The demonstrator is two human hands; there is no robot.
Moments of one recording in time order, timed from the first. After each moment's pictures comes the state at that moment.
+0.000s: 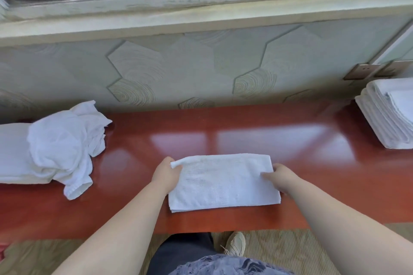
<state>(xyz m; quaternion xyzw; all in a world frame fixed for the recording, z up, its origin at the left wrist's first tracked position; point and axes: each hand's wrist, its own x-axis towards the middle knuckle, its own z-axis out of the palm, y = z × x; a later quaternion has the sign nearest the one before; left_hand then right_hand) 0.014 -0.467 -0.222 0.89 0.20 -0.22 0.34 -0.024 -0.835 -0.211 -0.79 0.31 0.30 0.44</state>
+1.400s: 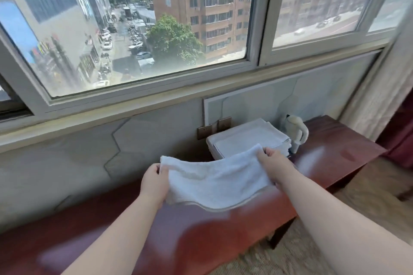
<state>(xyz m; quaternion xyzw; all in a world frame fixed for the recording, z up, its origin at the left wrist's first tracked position) 0.009 -0.909 -0.027 0.82 0.04 -0.10 0.57 -0.122 -1.219 0.000 -0.74 0.35 -0.09 0.56</state>
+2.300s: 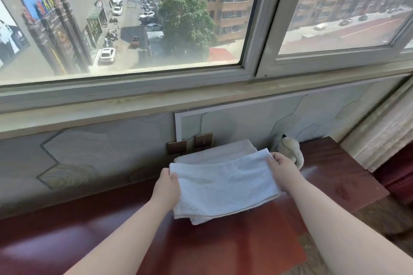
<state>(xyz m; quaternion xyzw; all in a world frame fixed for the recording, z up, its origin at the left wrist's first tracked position) 0.099 -1.150 -0.089 0.85 0.05 -0.17 0.50 -0.001 -1.481 -0.031 -0.81 0.35 -0.06 0.47</state>
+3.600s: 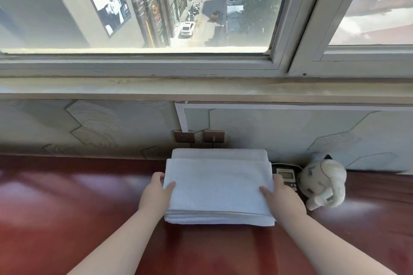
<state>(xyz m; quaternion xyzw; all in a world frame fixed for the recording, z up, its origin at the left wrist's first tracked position) 0.079 -1.215 -0.151 0.91 0.21 -0.09 0.35 0.067 -1.587 -0.146 -0.96 0.17 0.14 0.20</state>
